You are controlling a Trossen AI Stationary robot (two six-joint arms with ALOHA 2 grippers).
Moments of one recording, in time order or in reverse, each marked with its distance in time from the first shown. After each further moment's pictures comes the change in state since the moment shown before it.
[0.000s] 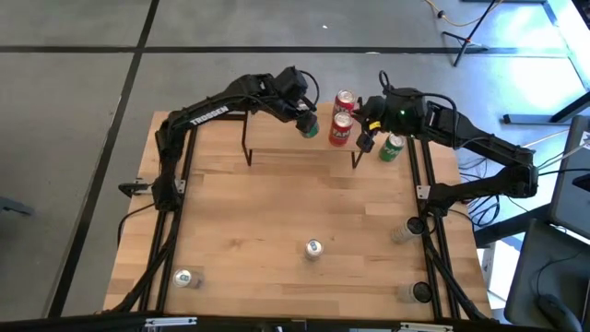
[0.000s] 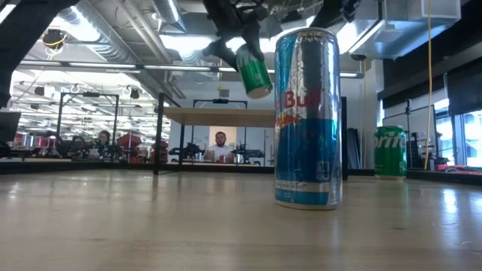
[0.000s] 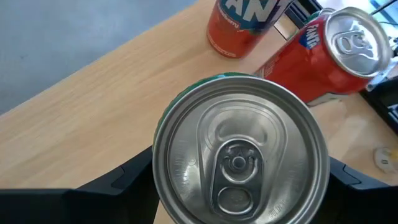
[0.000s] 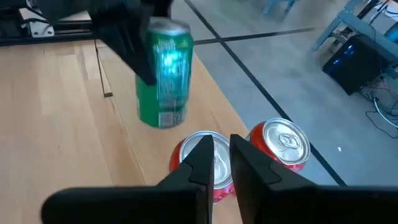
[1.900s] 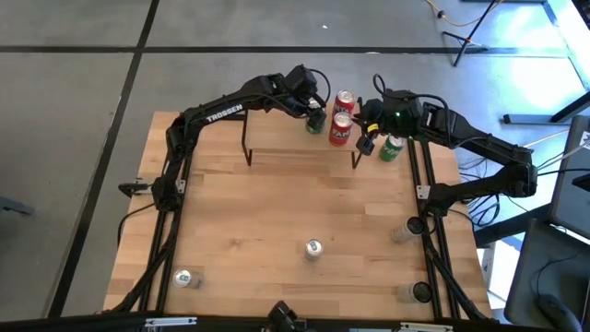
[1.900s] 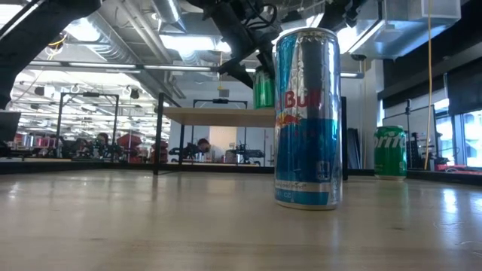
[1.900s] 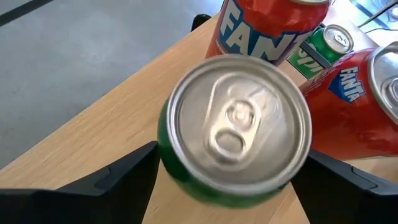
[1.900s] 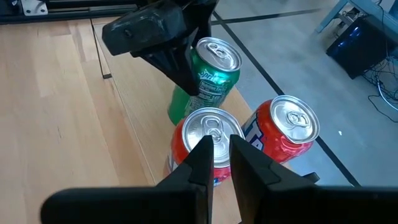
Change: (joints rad) left arm 0.051 0.108 0.002 0.179 0.032 0.125; right arm -0.001 0.012 -0.006 -0.060 0.007 0.021
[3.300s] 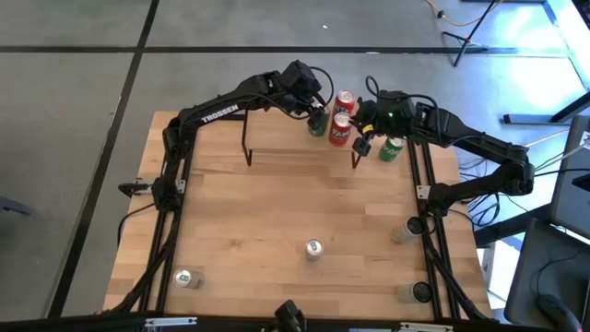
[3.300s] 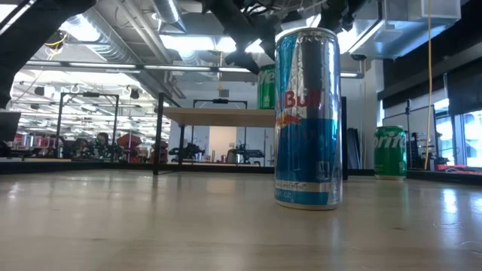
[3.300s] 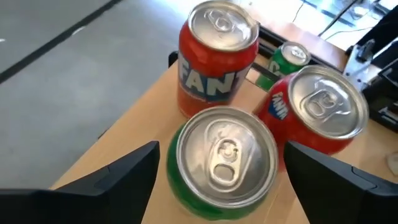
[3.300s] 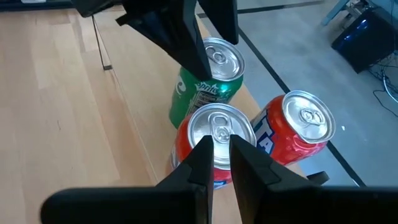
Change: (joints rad) left arm -0.011 -0.035 -0.002 0.084 0.035 0.164; right arm 0.000 0.036 0.000 -0.003 -0.008 -0.002
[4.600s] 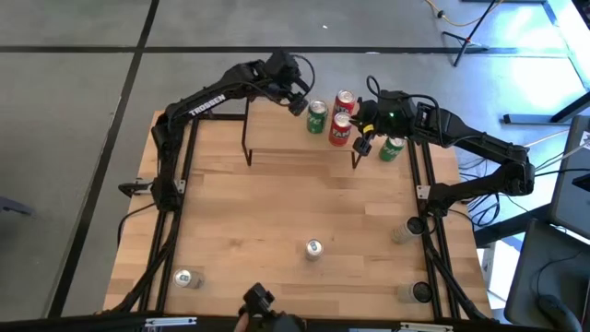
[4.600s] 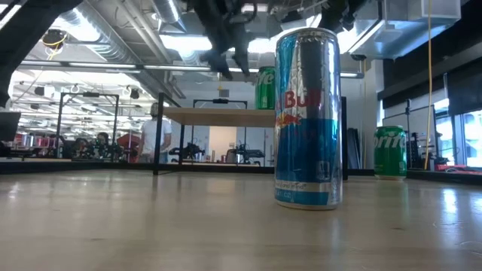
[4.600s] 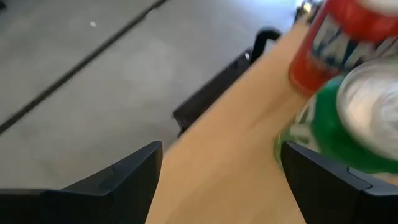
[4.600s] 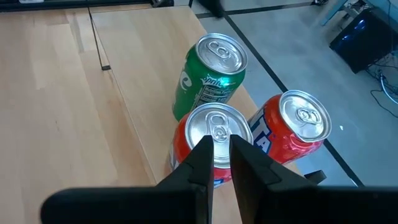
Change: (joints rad) left arm 0.099 -0.079 -0.074 -0.114 -0.178 0.071; right arm 0.000 -0.004 0.001 -0.003 0.008 0.000
